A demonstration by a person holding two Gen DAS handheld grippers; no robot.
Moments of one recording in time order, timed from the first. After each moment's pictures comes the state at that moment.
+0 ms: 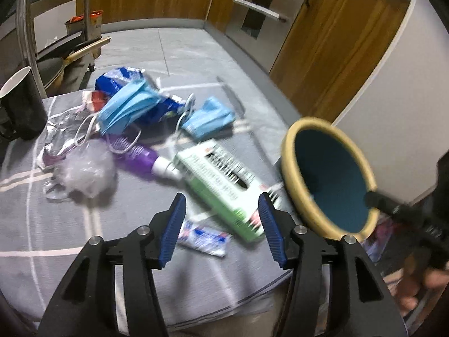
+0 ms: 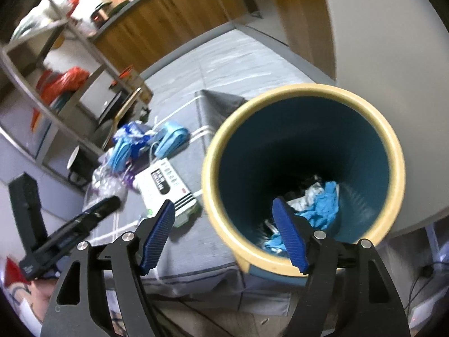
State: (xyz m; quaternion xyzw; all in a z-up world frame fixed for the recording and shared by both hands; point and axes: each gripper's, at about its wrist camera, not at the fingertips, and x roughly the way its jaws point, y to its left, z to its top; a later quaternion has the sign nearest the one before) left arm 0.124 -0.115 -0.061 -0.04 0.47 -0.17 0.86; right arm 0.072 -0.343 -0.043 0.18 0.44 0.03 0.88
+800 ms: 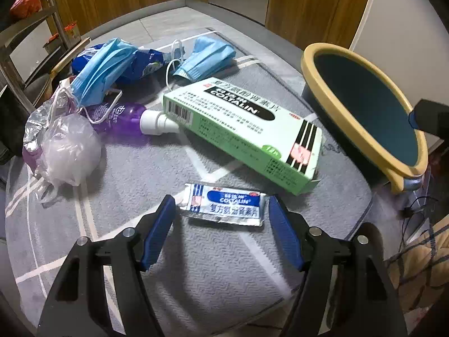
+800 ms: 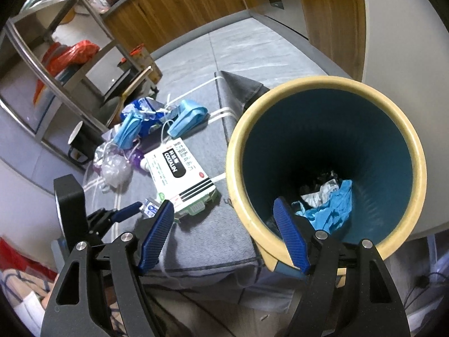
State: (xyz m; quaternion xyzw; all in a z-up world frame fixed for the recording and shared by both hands) left arm 0.119 -0.136 -0.126 0.10 0.51 -0.17 0.84; right arm 0.085 -0.310 -0.055 0.15 0.46 0.05 0.87
